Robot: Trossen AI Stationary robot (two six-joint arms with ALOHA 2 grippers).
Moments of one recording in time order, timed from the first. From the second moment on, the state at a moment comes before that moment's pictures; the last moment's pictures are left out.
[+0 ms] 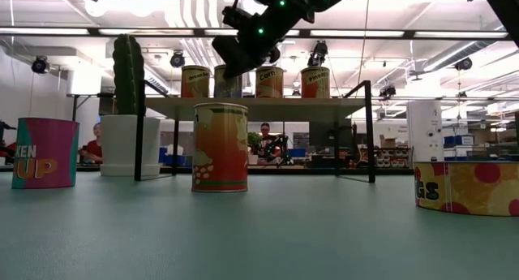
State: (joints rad) left arm -0.40 0.55 0.55 0.04 -0.88 0.36; right arm -0.18 1.94 1.65 -0.18 0.44 -0.19
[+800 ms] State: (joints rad) left arm -0.40 0.55 0.55 0.04 -0.88 0.36; right arm -0.09 1.87 1.70 -0.35 0.36 -0.10
